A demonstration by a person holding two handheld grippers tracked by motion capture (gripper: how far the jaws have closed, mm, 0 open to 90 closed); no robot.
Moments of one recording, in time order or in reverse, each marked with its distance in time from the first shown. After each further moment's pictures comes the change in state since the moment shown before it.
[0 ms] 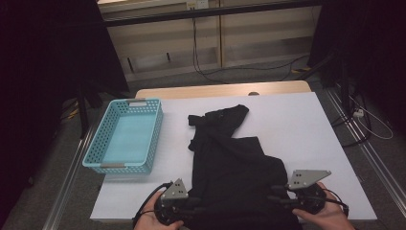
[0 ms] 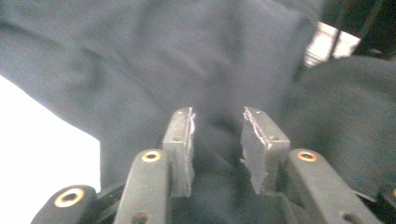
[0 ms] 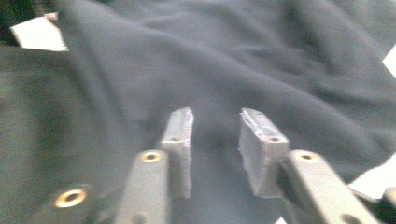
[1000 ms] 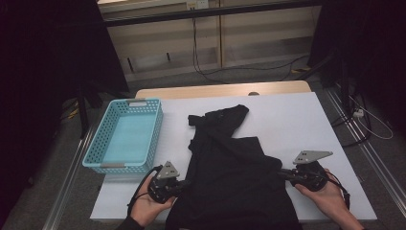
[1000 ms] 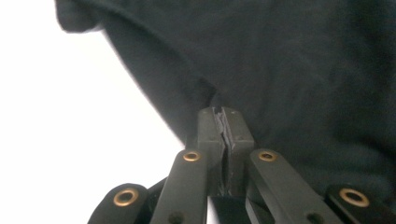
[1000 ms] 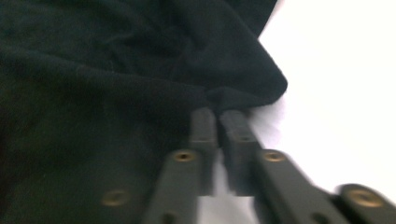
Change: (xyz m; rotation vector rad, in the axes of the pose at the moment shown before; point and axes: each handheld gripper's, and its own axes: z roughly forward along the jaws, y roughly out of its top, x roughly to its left) left arm 0.050 -0.004 -0.005 0.027 0.201 -0.087; right arm -0.056 -0.006 0.009 0.054 -0.186 0.184
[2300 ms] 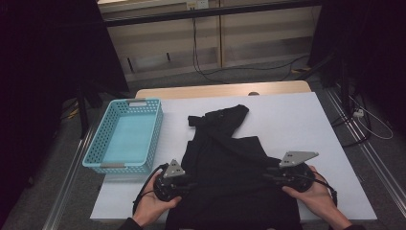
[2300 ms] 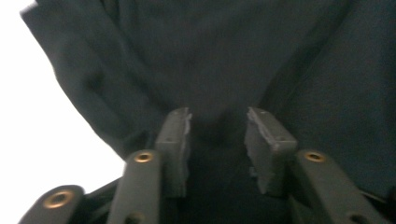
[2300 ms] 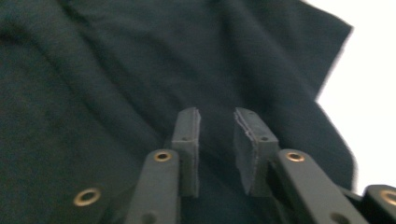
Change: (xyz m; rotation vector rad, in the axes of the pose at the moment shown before) left arm -0.004 0.007 0.021 0.014 0.010 0.057; right arm 0.026 0.022 0.012 -0.051 0.063 -0.120
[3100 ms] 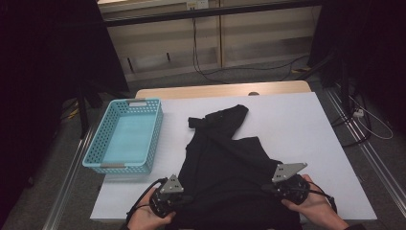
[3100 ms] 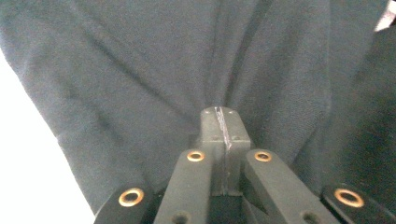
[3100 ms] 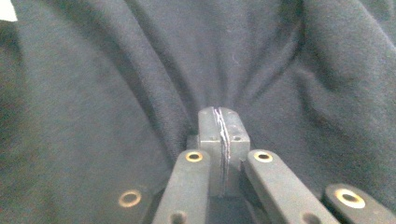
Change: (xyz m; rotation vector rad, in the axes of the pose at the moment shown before) left arm -0.025 -0.021 -0.020 0.065 -0.115 0.020; right arm 0.026 -0.010 0.007 0.119 0.090 -0.104
